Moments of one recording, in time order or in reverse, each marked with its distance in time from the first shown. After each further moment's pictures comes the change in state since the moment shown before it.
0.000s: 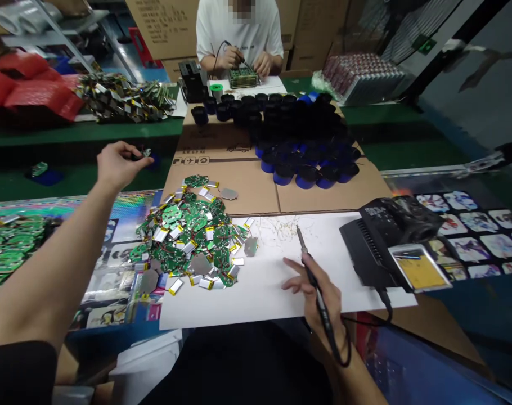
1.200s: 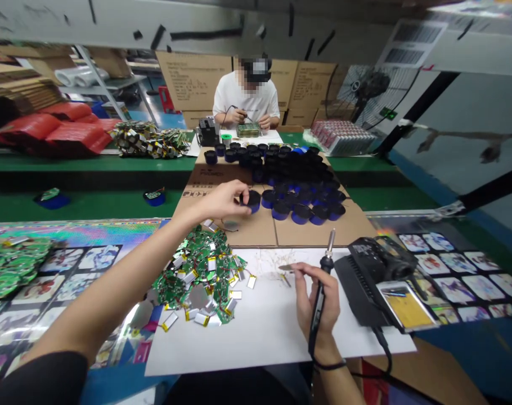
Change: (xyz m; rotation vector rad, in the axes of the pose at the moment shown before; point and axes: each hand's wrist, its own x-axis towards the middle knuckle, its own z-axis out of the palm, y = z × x) left_hand -0.060 0.187 0.030 -0.318 -0.643 0.620; right_hand 0.072 0.000 0.024 -0.105 0.452 -0.258
